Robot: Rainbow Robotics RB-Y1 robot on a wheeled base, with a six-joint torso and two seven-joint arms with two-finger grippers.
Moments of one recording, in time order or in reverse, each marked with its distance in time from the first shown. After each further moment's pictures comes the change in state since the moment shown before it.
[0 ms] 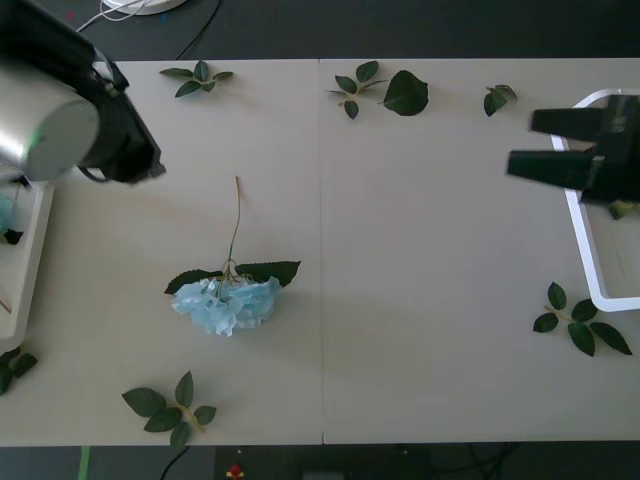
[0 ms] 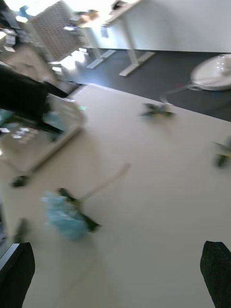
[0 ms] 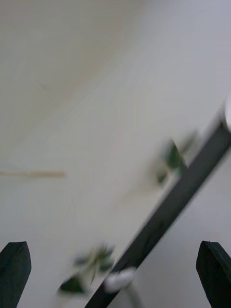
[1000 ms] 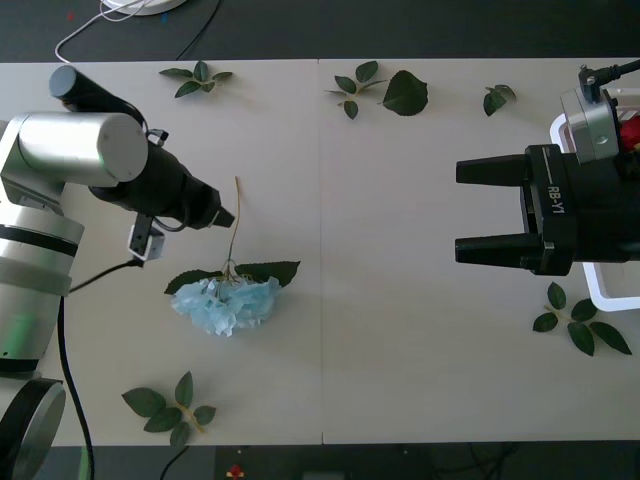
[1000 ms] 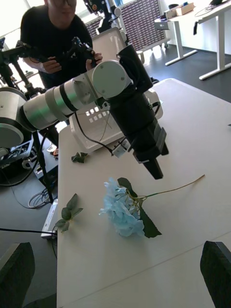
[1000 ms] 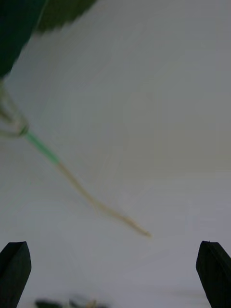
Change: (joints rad) right arm -0.002 0.098 0.093 -0.026 -0.083 0.157 0.243; left arm 0.000 -0.292 0.173 0.523 0.181 -0.189 0.058
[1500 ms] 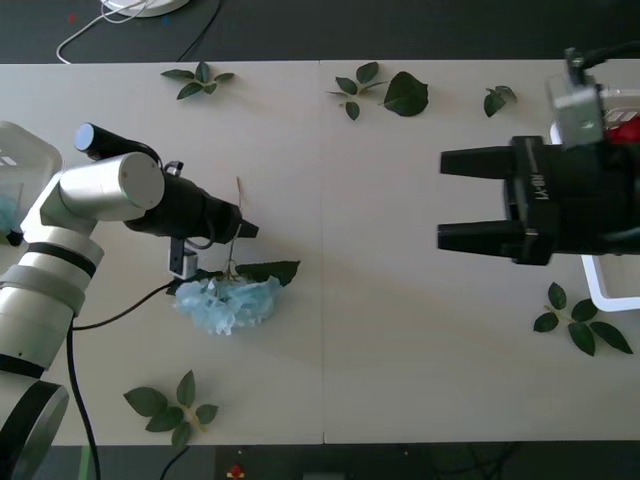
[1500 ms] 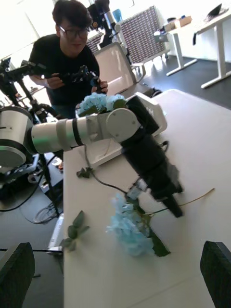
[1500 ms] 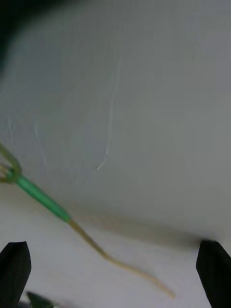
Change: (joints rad) right arm -0.002 -0.142 0.163 -0.002 -0.106 -0.226 0.001; left arm -0.020 0.005 -0.119 0.305 0.203 -0.345 -0.031
